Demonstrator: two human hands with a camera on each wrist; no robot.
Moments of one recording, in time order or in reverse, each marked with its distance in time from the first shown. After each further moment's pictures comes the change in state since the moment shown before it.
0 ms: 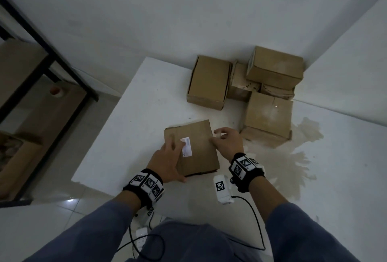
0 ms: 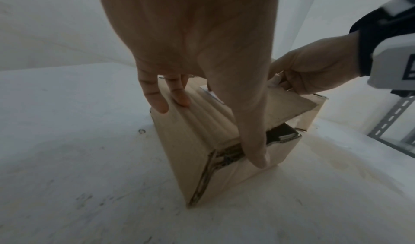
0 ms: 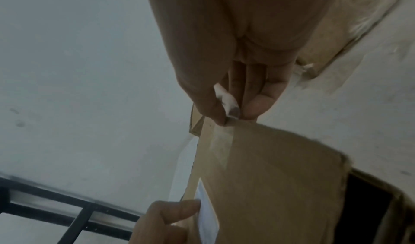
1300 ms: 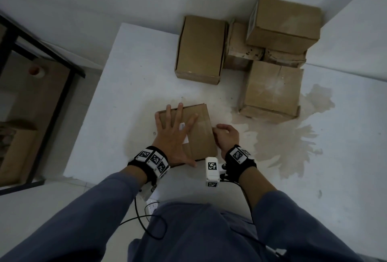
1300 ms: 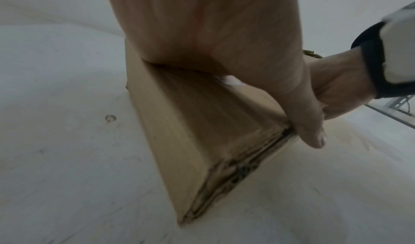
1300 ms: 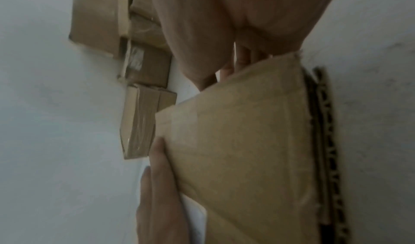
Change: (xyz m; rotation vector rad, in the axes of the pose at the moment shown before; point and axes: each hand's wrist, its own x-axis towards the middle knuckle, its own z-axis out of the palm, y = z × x) left_hand 0.061 0.019 0.010 0.240 0.013 0.130; right_hand 0.017 0.056 0.027 0.469 0.131 0.599
